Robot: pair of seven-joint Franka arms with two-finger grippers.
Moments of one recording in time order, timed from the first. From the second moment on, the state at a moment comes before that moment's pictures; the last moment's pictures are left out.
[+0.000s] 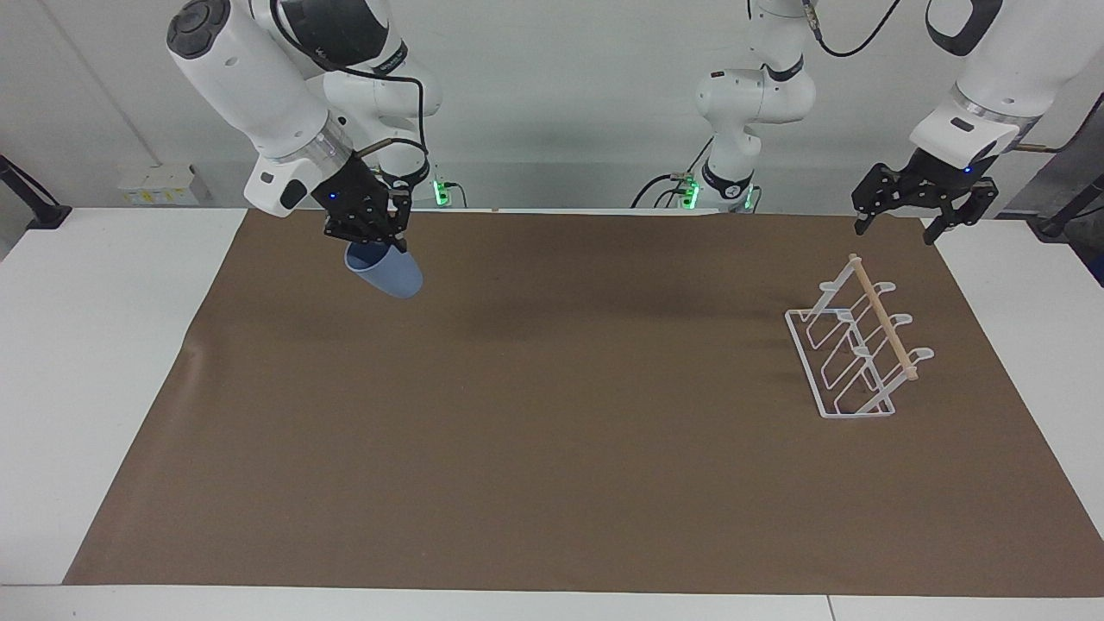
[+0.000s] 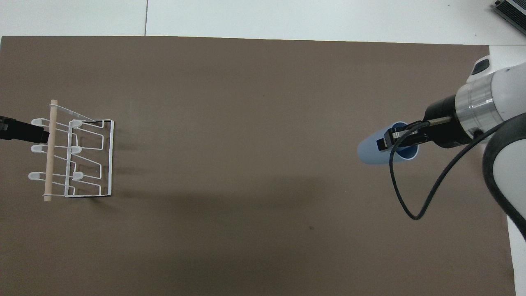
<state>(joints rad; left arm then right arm) -0.11 -0.04 0.09 -1.58 -0.01 1.57 0.22 -0.09 0.02 0.21 -1.62 0.40 1.60 -0.07</state>
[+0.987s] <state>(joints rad) -0.15 -0.04 0.07 -1.58 -0.10 1.67 0.47 0.19 0.04 0.22 -1.62 0.84 2.08 1.16</state>
